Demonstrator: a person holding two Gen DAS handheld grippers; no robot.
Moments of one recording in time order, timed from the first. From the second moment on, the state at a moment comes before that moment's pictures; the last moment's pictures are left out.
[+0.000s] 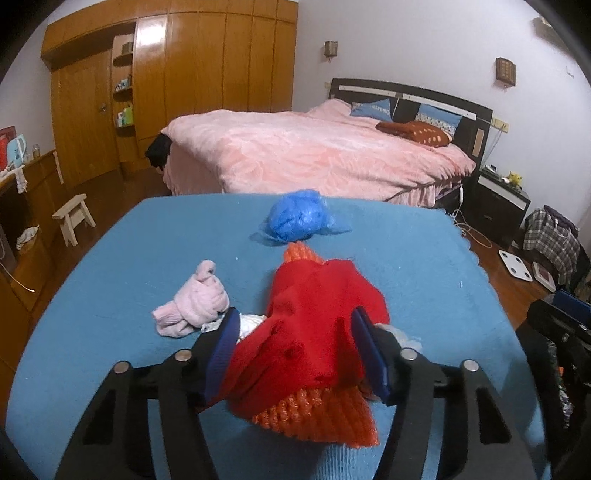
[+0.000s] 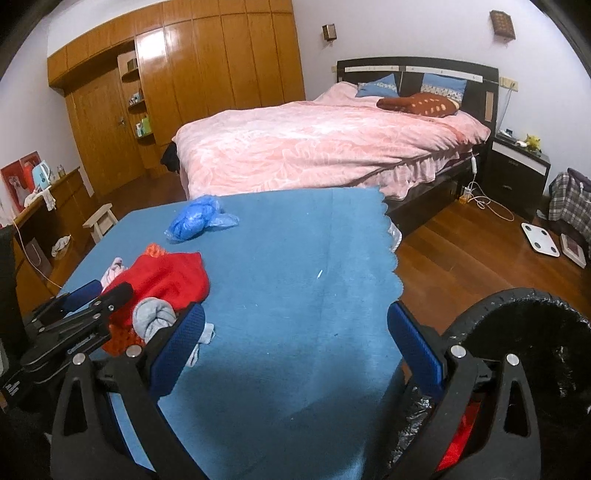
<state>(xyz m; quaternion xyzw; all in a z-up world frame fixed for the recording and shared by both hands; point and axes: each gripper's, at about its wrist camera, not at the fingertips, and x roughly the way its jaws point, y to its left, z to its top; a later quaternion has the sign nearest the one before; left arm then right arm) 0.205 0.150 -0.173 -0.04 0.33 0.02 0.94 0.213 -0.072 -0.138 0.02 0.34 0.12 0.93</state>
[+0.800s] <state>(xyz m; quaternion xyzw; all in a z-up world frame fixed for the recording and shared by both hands) 0.184 0.167 -0.158 -0.06 0.31 0.02 0.95 0.220 -0.019 -0.153 0.00 0.36 0.17 0.92</state>
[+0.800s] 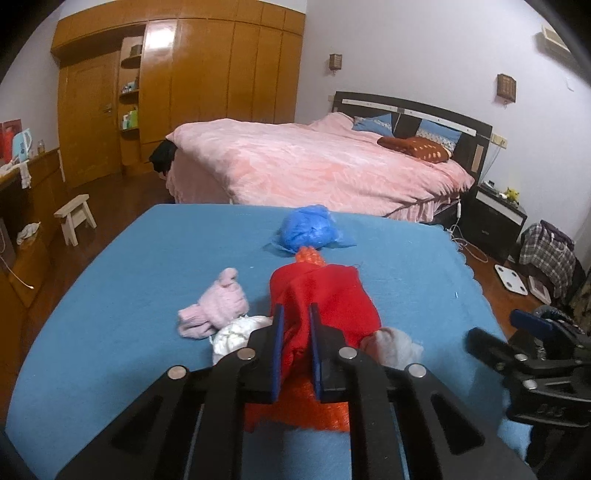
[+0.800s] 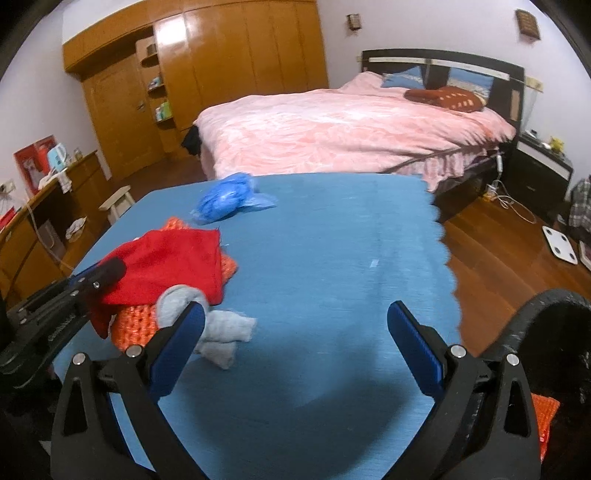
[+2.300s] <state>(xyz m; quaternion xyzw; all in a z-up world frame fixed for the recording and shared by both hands) 0.160 0.182 -0.161 -0.07 0.30 0.03 0.95 0.223 0.027 -0.172 -0.02 0.41 0.25 0.88</state>
